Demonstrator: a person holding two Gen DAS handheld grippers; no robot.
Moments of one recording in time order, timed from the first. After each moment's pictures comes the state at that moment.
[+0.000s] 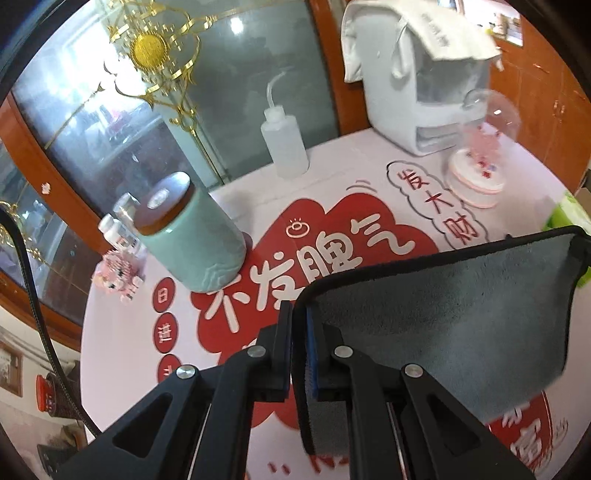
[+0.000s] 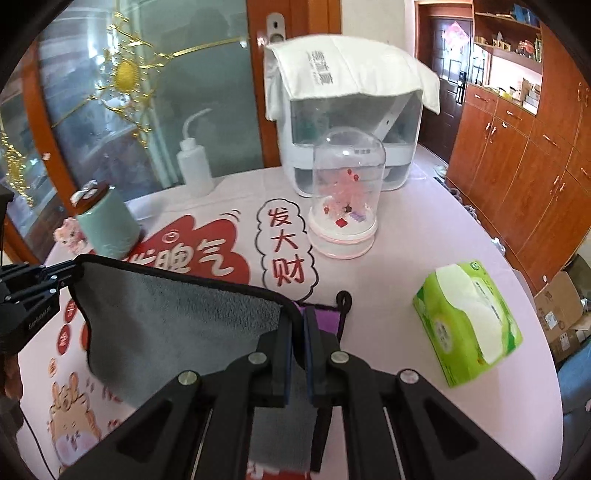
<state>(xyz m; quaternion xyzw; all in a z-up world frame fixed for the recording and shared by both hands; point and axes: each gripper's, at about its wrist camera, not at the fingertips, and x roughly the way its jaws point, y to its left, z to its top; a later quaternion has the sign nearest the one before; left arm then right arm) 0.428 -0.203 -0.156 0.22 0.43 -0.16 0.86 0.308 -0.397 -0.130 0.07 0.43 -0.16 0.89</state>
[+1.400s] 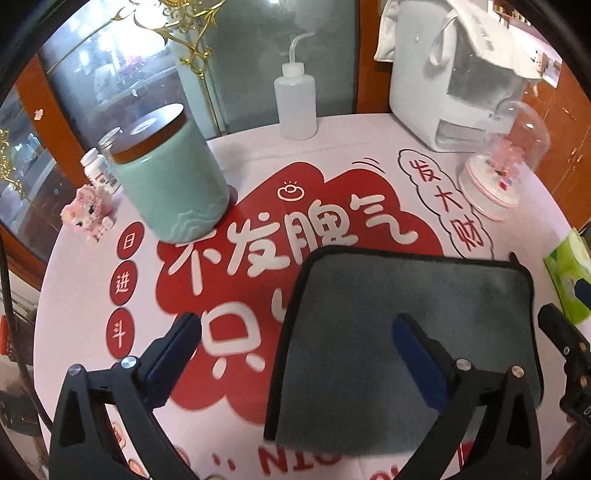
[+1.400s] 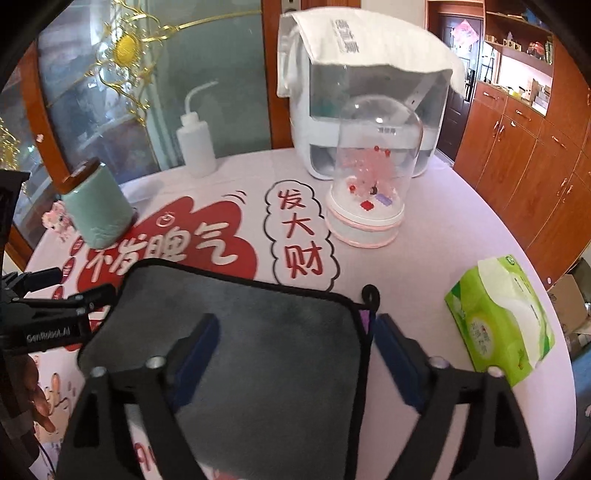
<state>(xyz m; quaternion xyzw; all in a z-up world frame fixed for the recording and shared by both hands) 0.428 -0.184 -0.187 0.12 0.49 -0.15 0.85 0.316 -0.373 -0.158 0.07 0.43 -0.14 0.89</state>
